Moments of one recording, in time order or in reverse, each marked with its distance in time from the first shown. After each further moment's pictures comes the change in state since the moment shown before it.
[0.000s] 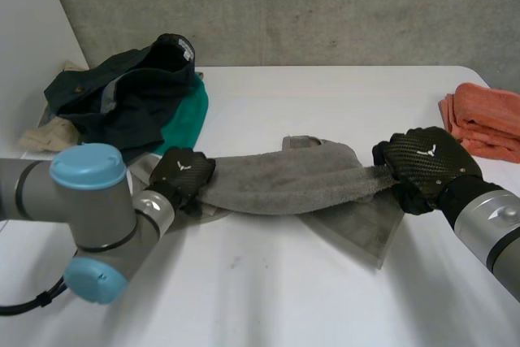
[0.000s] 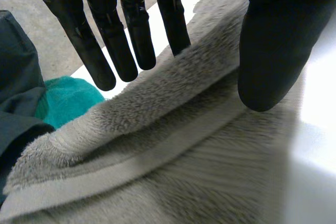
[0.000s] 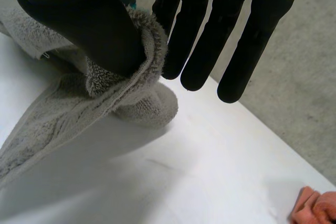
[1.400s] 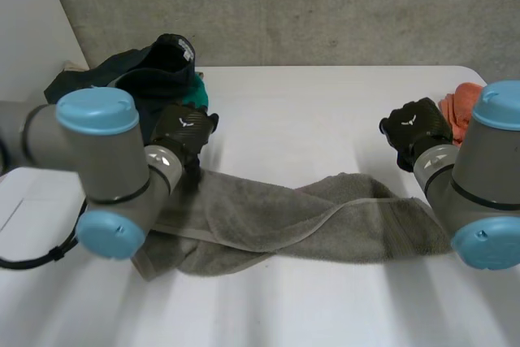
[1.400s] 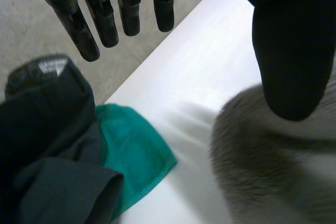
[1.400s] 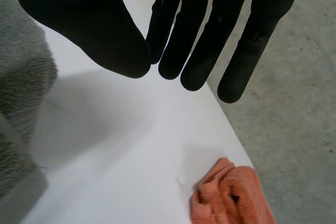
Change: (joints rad) left arm -0.077 0.041 0.246 -0.213 -0.147 0.047; right arm 0.096 0.463 -0.409 -0.071 0.333 -0.305; left_hand -0.369 -0.365 -0.368 -0.365 -0.368; right_hand 0.001 -0.006 -0.018 -0.018 -0.011
